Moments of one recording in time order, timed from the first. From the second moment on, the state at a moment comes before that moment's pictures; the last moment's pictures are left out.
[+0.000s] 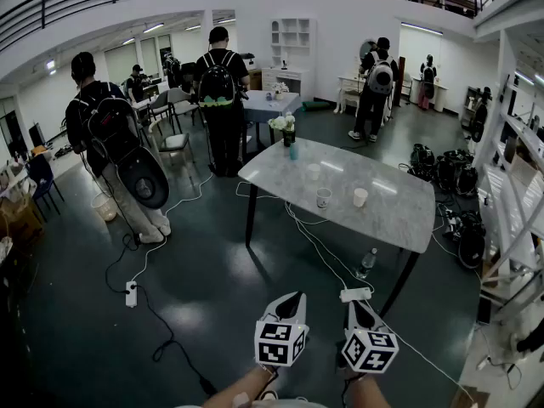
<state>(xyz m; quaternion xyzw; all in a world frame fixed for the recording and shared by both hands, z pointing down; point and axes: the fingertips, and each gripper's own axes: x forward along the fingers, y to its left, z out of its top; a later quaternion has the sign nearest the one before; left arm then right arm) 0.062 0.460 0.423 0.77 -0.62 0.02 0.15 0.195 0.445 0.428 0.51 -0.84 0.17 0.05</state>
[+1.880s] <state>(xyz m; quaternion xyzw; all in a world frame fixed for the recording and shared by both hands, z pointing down) -0.035 0.317 0.468 0.75 -0.63 0.05 0.18 0.159 0.297 0.465 0.56 -0.80 0.21 0.06</state>
